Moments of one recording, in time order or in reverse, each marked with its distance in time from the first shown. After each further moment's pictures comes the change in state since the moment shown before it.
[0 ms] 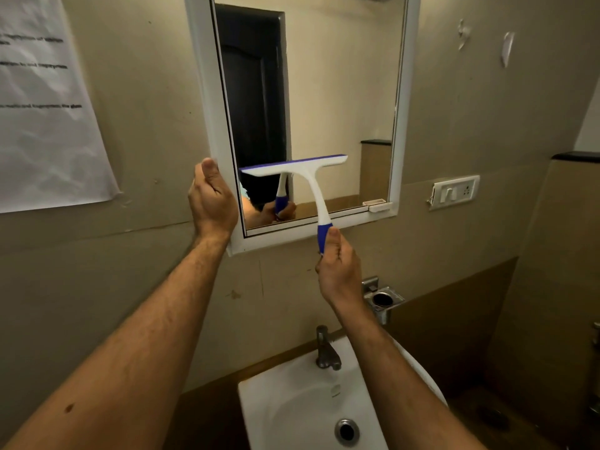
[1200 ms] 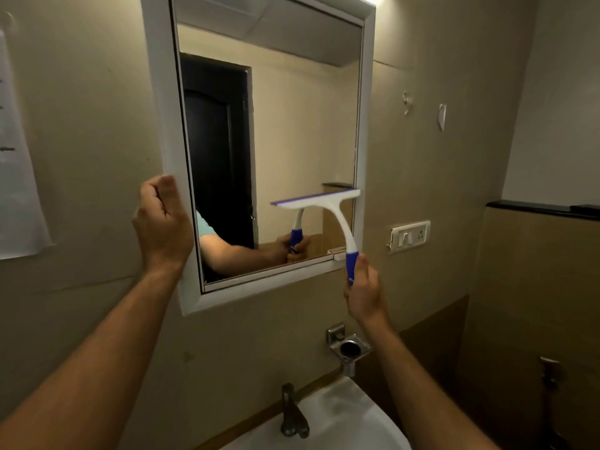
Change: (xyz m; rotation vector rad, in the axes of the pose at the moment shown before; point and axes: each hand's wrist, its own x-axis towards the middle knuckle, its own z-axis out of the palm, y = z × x) left_hand 0.027 0.031 -0.001 -0.055 0.101 0.078; right_hand 0.076 0.027 -0.083 -0.060 0.178 0.074
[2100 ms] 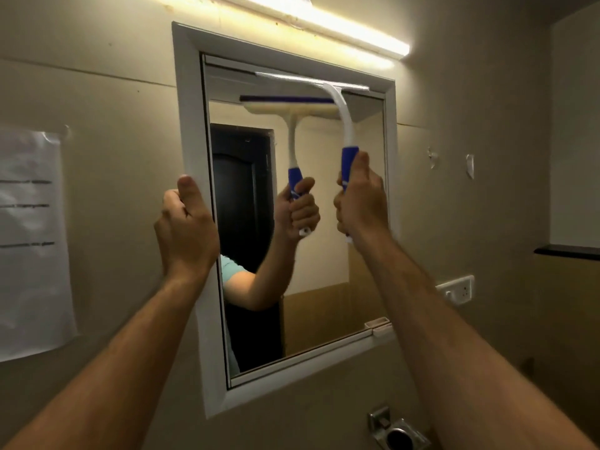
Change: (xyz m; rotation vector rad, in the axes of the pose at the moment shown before) left_hand 0.071 0.083 0.014 0.015 0.010 -0.006; right_hand 0.087 -0.230 0.058 0.282 -0.003 -0.334
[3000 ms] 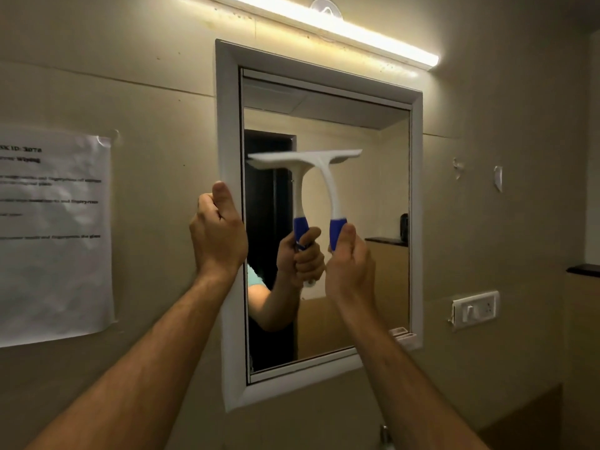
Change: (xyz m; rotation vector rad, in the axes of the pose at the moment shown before) left_hand 0.008 -0.010 0.000 -0.065 0.013 -0.006; right_hand -0.074 0.039 0.024 -0.081 -0.018 -0.062
